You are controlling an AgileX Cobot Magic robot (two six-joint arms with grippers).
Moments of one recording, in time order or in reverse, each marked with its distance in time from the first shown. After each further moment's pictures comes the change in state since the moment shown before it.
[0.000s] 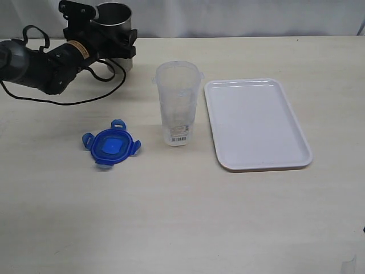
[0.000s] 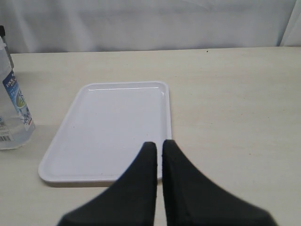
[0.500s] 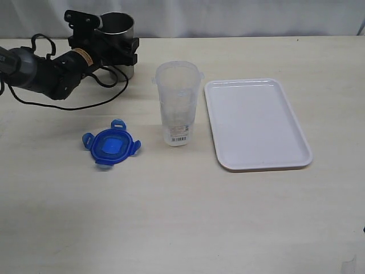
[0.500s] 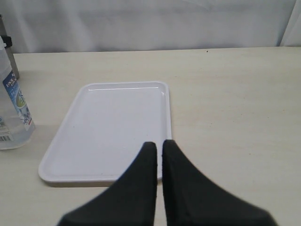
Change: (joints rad) left arm 0.000 0.063 -0.035 0.000 0.000 -0.004; right arm 0.000 0.000 0.000 0.000 0.000 0.000
